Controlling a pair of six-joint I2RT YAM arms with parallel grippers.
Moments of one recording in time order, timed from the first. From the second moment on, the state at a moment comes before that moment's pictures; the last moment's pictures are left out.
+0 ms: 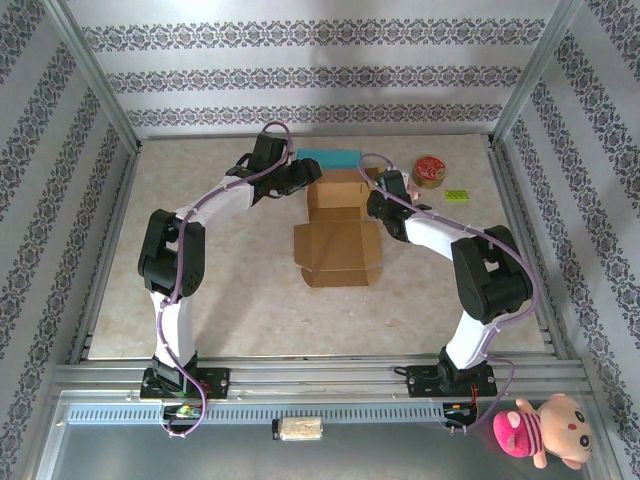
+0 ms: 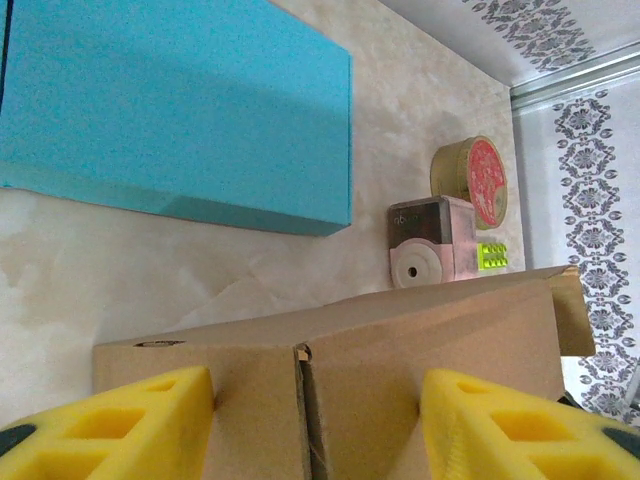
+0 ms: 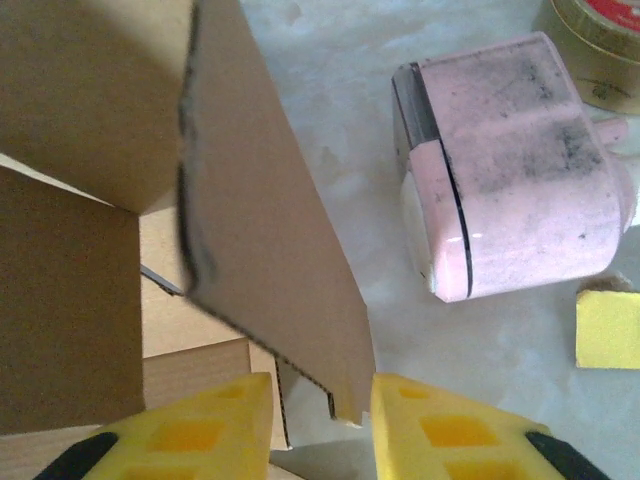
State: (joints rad) left arm -0.36 2.01 1.59 -0.25 0.36 -0.76; right arm 0.35 1.76 1.05 -0.04 0.22 0.53
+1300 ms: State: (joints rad) left arm -0.61 1.75 1.19 -0.02 0.20 -0.74; right arm 0.38 1.76 1.08 -0.12 0.26 0.65
